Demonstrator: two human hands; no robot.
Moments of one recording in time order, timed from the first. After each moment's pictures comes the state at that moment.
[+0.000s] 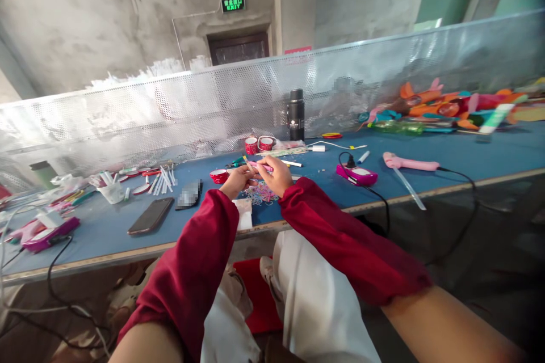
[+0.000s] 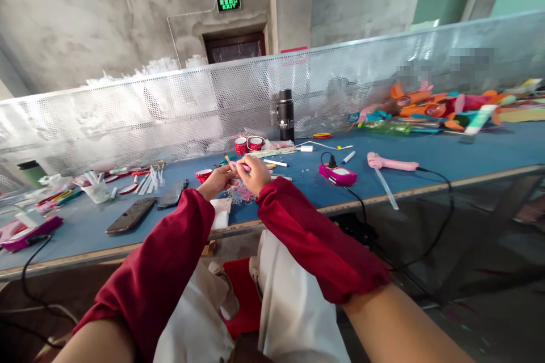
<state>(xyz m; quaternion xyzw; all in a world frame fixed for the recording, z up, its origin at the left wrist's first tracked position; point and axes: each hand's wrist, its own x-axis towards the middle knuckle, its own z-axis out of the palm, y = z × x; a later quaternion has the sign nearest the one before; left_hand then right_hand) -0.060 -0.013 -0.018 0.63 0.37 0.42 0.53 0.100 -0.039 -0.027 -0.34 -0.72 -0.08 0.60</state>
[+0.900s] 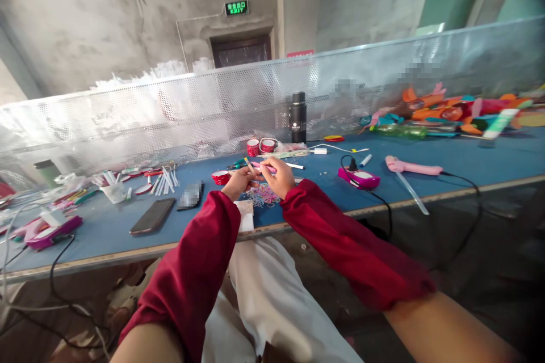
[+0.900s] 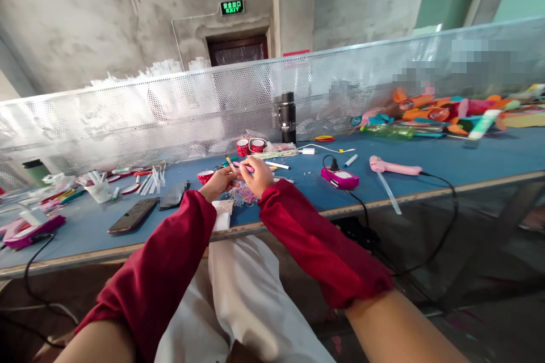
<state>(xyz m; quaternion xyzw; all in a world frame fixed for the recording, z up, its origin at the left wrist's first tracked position) -0.059 -0.012 -0.019 0.62 0.38 0.43 0.53 0.101 -0.038 -0.028 -0.34 -0.71 -0.08 0.61</state>
